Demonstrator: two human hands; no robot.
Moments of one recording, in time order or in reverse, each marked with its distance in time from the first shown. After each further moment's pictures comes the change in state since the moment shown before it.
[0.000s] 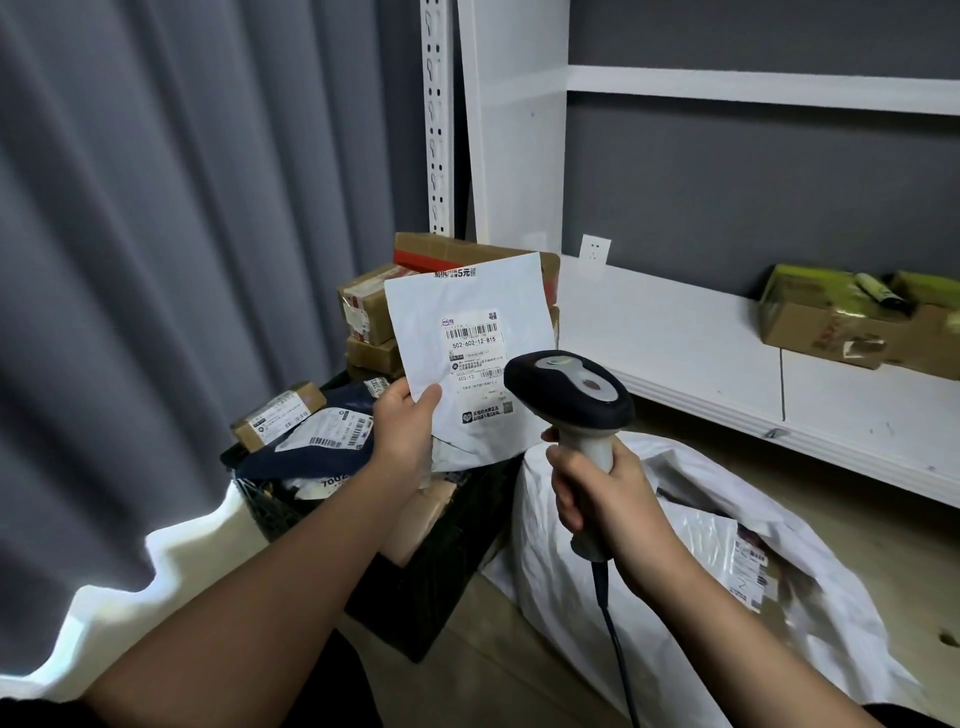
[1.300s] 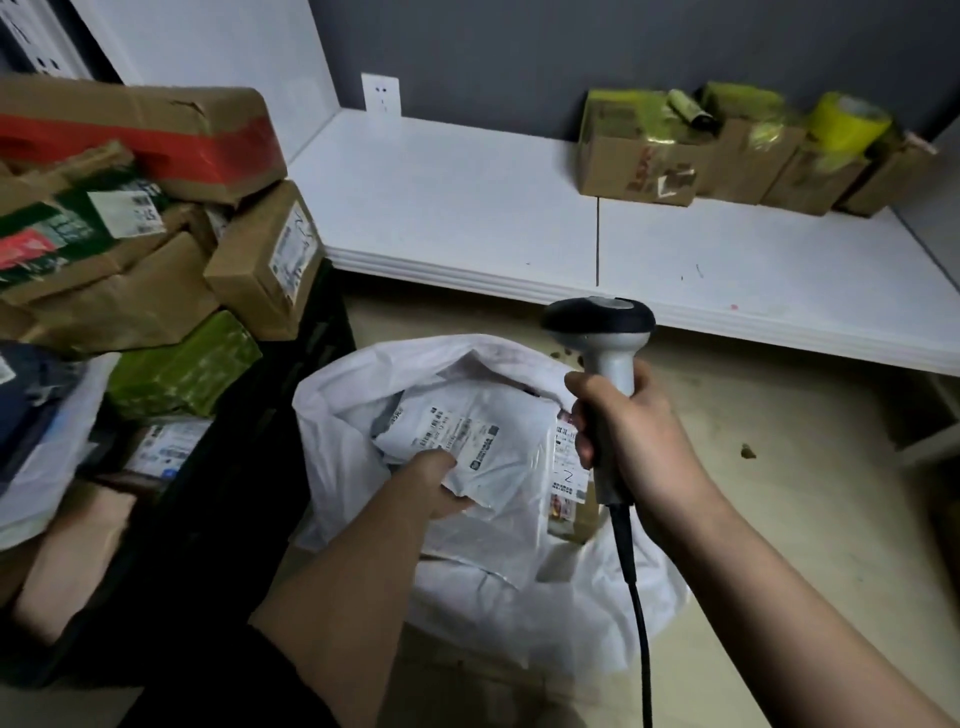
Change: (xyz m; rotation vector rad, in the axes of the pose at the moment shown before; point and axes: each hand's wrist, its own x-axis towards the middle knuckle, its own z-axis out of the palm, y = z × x) left_hand -0.002 -0.278 0.233 0.211 -0.277 -1.042; right_hand 0.024 0.055 -0.237 -0.078 0.539 0.213
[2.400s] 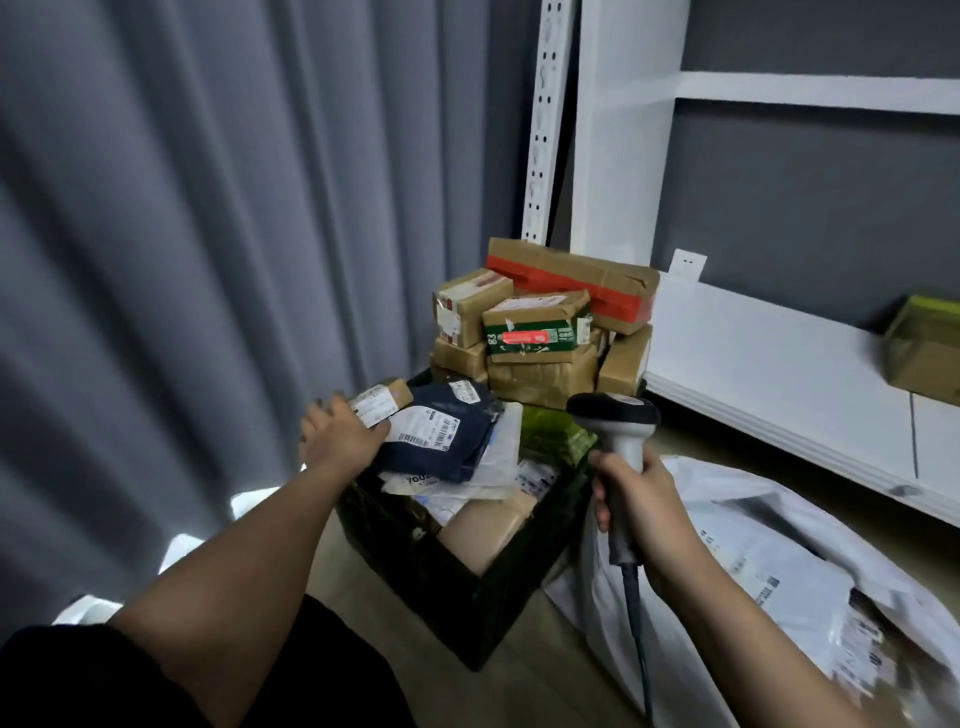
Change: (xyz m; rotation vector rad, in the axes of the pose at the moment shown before) left_hand -0.239 0.076 -0.420 0.668 1.122 0.656; right_hand -0.135 -0.040 0.256 0.023 -0.458 -0.073
